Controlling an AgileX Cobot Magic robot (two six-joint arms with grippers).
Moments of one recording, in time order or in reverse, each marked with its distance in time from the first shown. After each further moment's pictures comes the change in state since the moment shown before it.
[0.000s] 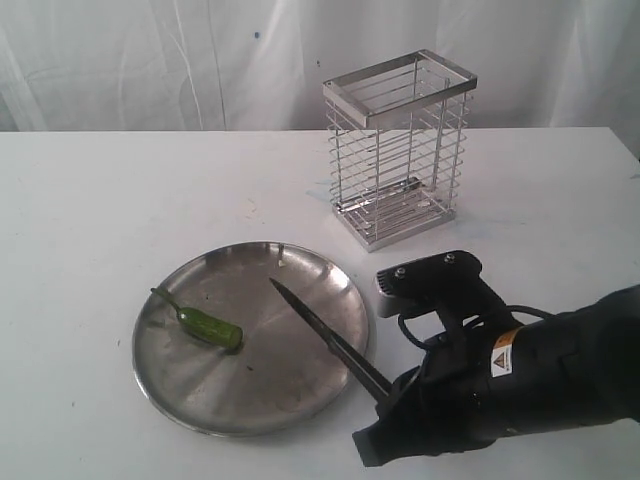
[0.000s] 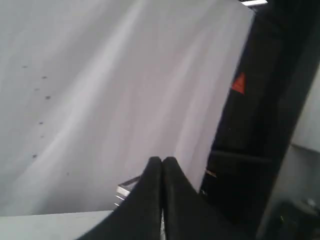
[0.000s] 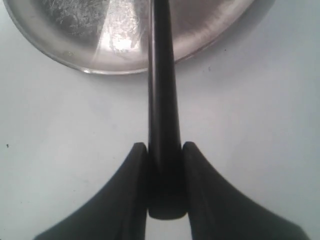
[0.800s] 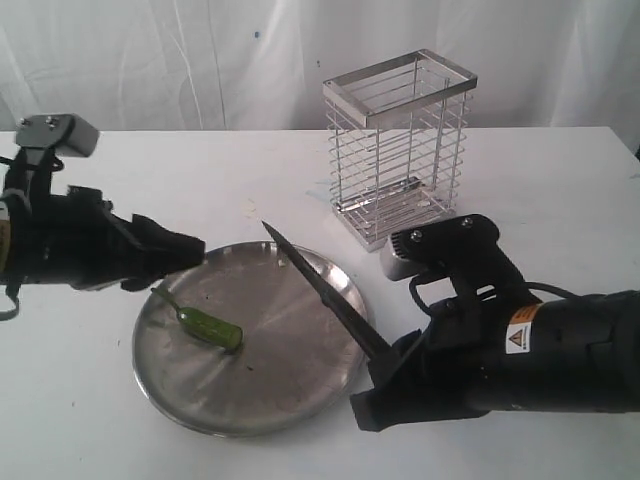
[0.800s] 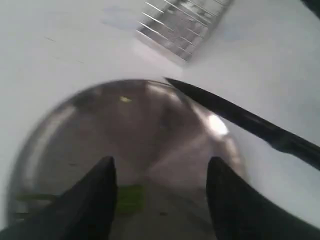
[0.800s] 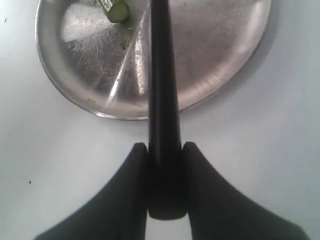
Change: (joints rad) left arm -0.005 1.128 -0.242 0.276 -0.222 0.053; right arm 0.000 -0.076 0.000 0.008 -0.084 -0.007
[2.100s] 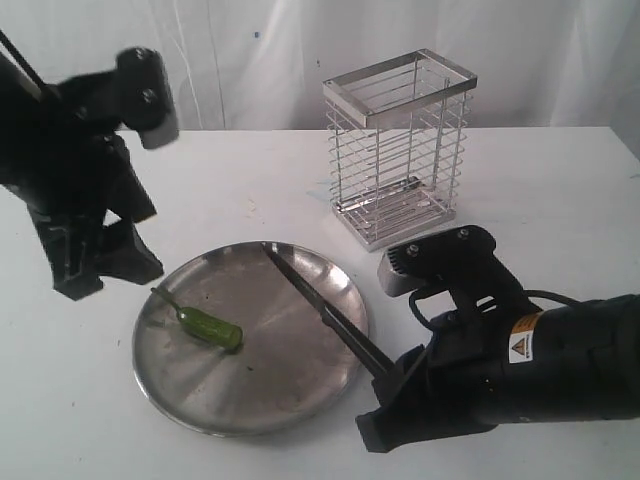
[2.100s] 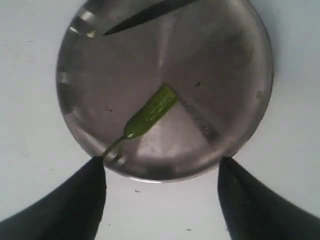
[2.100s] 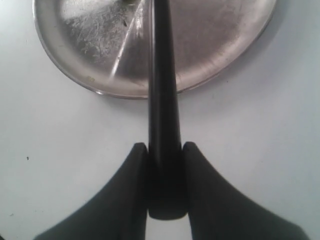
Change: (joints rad) left arm -0.168 0.098 -0.528 -1.883 1.514 2.700; right arm 0.000 -0.004 0.000 0.000 0.063 -0.028
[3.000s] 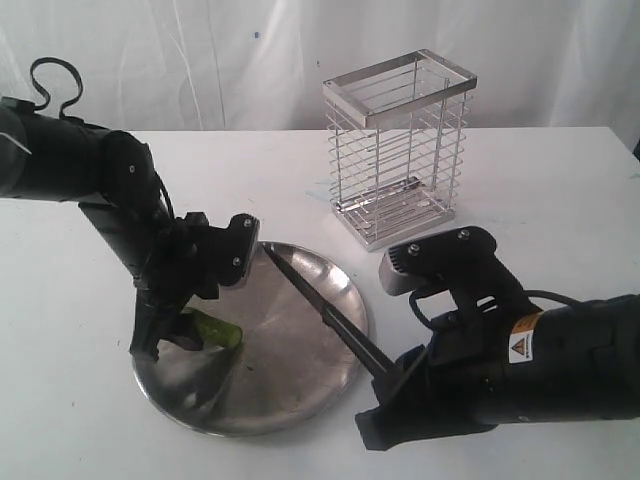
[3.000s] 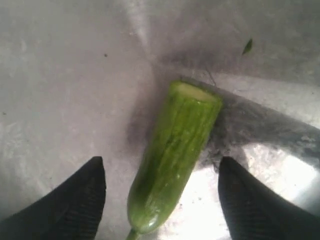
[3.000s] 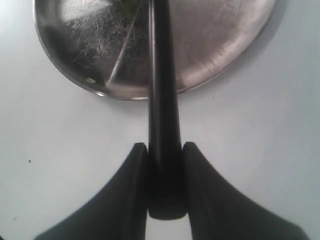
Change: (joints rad) left arm -0.007 0.480 0.000 0.010 -0.306 0.455; right arm 0.000 0.000 0.000 0.004 -0.001 0.020
